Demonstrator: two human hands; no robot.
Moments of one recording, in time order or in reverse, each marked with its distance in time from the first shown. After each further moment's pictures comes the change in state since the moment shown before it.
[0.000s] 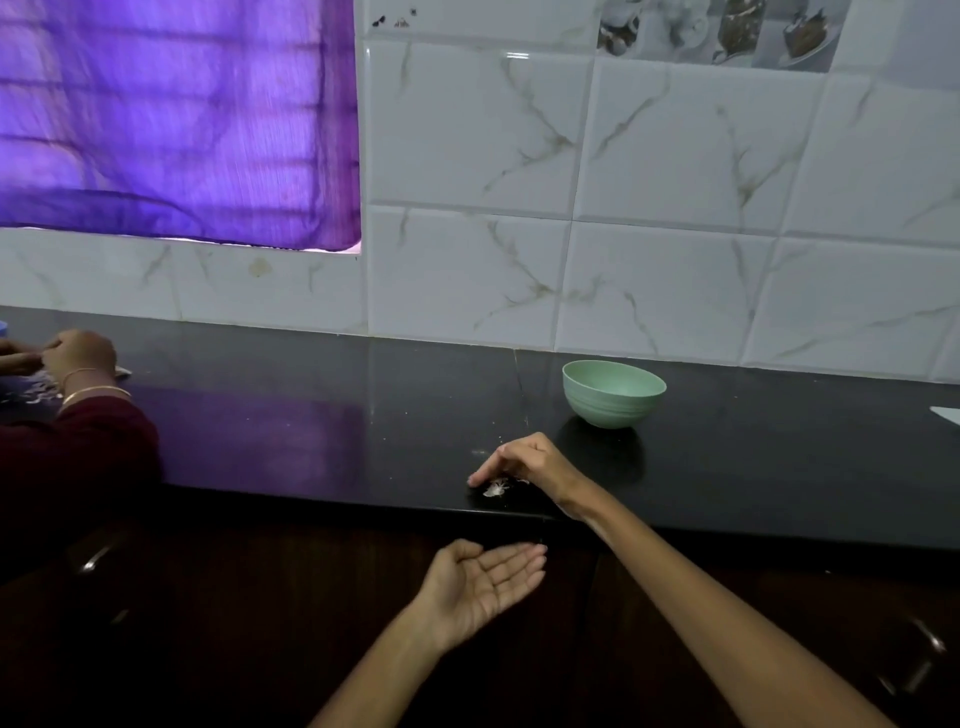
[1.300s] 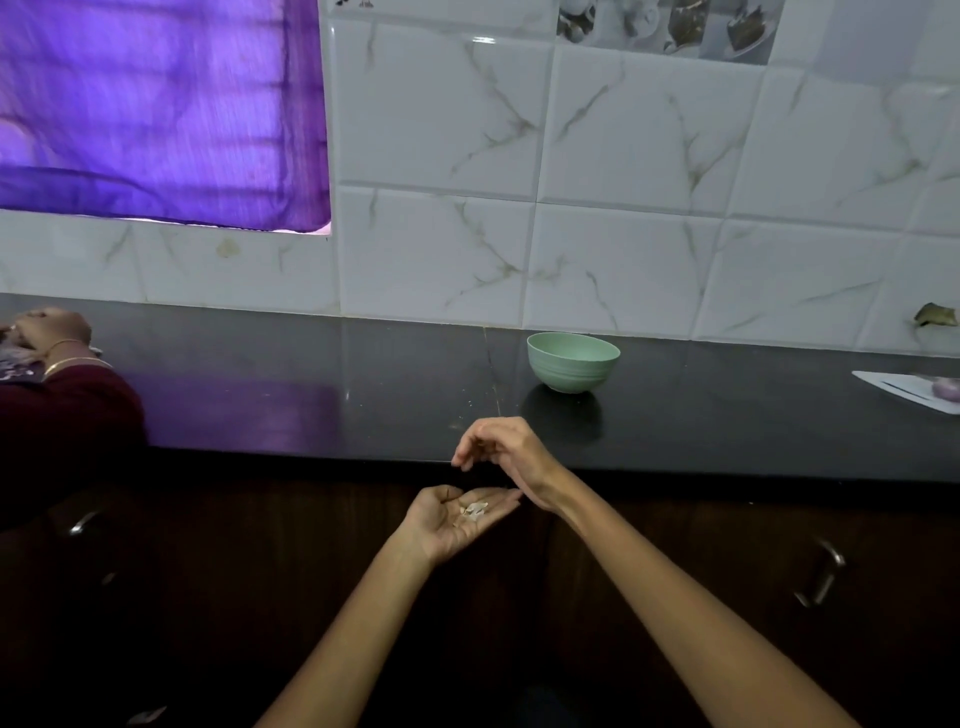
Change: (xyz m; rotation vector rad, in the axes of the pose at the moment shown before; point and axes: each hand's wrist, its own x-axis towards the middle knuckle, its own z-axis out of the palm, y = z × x) left_hand -0.003 -0.003 0.015 -0.059 0.052 -0.003; right_hand -0.055 -0.019 0.034 0.119 0.172 -0.045
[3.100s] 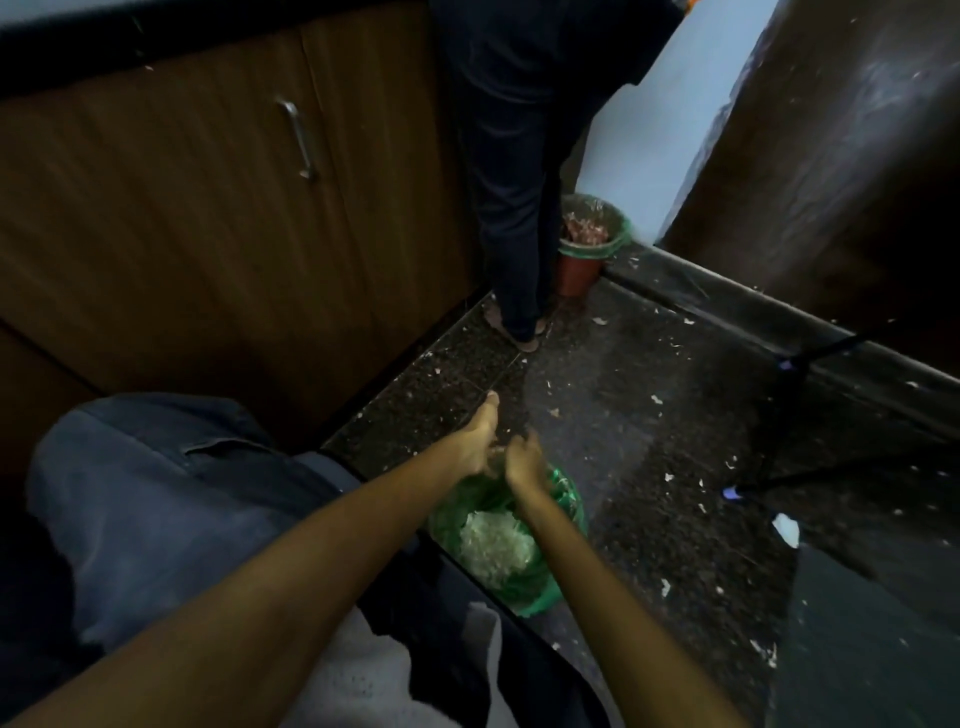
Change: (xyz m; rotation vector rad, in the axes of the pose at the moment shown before) left_hand 0.005 -0.547 -0.075 1.357 0.042 -0.783; right_hand -0.565 0.226 -0.006 0.046 1.517 1.166
